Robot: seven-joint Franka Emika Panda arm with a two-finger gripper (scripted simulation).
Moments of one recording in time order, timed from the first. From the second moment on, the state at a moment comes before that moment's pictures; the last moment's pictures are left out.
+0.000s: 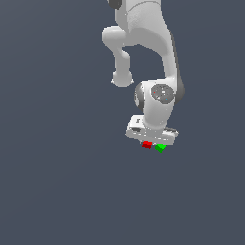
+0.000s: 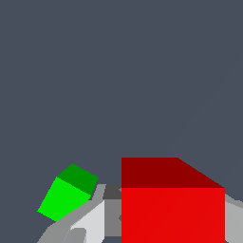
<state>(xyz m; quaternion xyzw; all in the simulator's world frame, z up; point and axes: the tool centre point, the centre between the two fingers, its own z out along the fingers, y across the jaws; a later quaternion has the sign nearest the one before) 0.015 0.115 0.096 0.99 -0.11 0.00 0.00</state>
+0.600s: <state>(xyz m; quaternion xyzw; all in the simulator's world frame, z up) -0.004 0.197 0.062 0.99 -0.11 0.00 0.00</state>
